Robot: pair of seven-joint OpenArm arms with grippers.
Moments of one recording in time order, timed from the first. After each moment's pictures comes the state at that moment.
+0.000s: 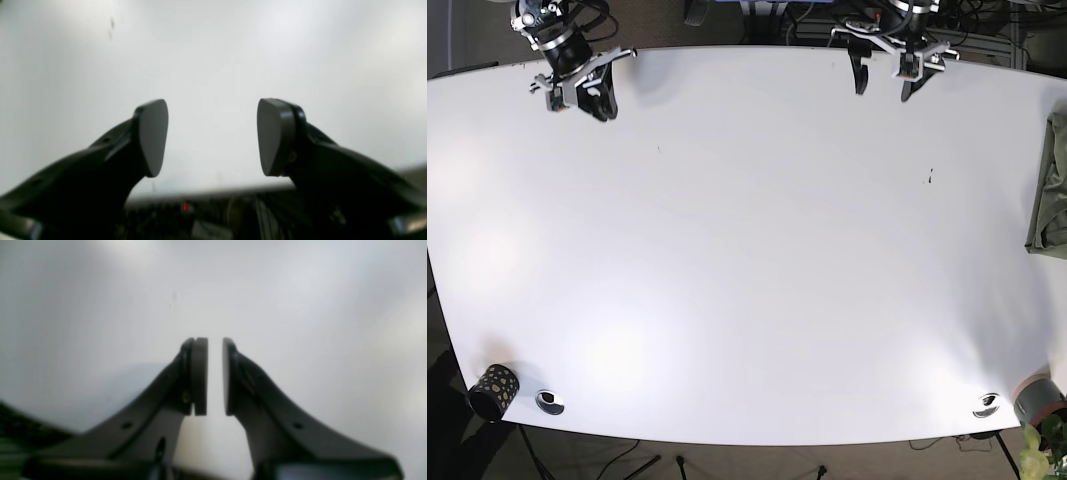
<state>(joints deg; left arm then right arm) 53.6 9.0 -12.6 110.0 8.6 -16.9 -1.5 -41.7 13.2 19.8 101.0 16.4 31.4 -6.4</state>
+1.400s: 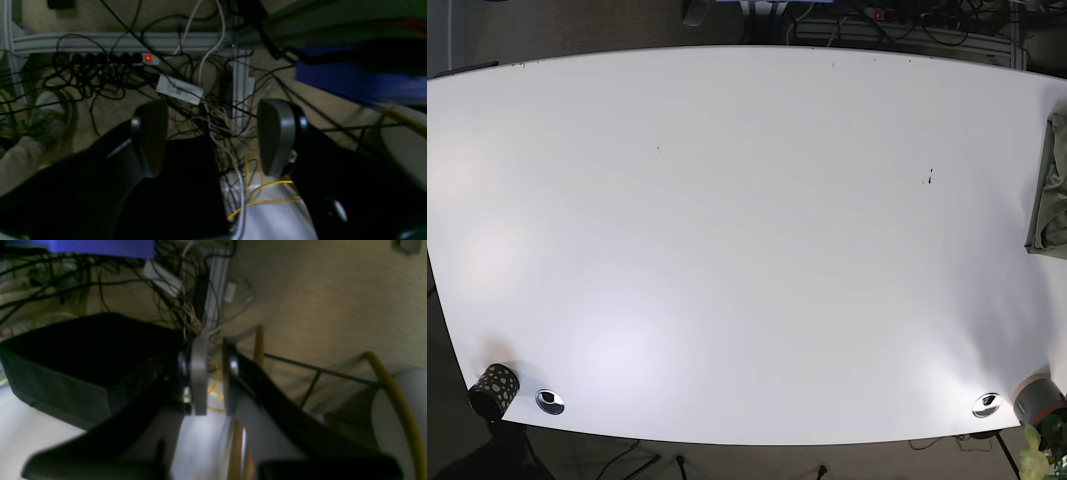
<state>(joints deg) 49.3 6.2 -14.2 69.2 8.6 -14.5 -2.6 -50.2 12.1 8.5 73.0 3.3 30.5 -7.6</state>
